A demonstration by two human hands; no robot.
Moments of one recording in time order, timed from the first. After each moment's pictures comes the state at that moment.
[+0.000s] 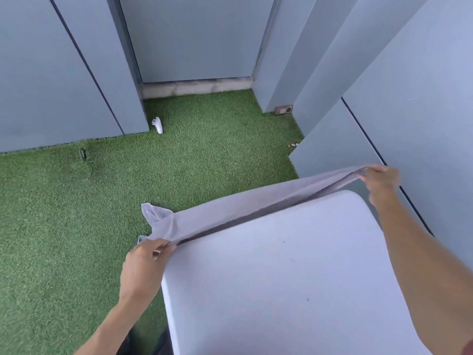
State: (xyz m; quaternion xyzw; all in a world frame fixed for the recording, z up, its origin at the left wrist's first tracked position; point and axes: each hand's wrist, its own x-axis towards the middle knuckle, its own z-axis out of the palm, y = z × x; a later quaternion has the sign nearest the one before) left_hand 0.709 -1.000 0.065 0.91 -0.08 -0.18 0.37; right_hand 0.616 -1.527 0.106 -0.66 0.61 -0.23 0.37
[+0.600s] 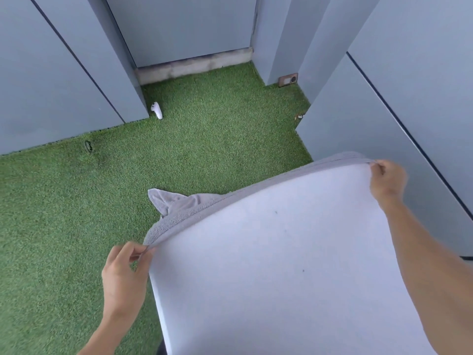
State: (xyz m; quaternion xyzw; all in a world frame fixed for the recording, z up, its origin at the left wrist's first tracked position) left_hand 0.644 -0.983 0.043 0.92 -0.07 -0.11 0.36; right_hand 0.513 -1.532 0.032 -0.83 0.50 -0.16 0.17
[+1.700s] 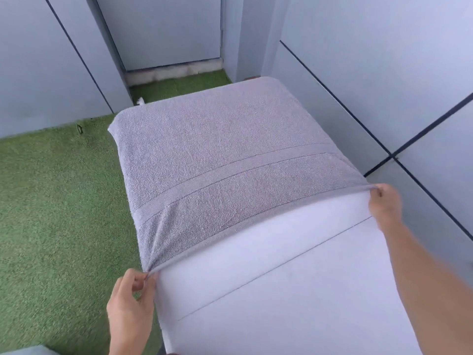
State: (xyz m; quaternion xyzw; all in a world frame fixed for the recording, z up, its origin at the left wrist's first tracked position) left_hand 0.199 -0.878 0.017 0.91 -0.06 -0.04 0.40; right_hand 0.051 -1.426 0.024 -0.73 0.61 -0.16 0.25
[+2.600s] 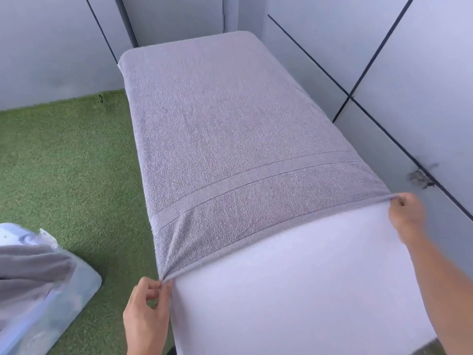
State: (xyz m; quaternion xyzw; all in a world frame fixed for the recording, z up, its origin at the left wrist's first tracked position) left_hand -0.218 -0.793 0.028 0.88 0.01 -0.04 0.46; right_hand -0.340 -1.331 0.025 -0.74 0.61 -0.18 0.24
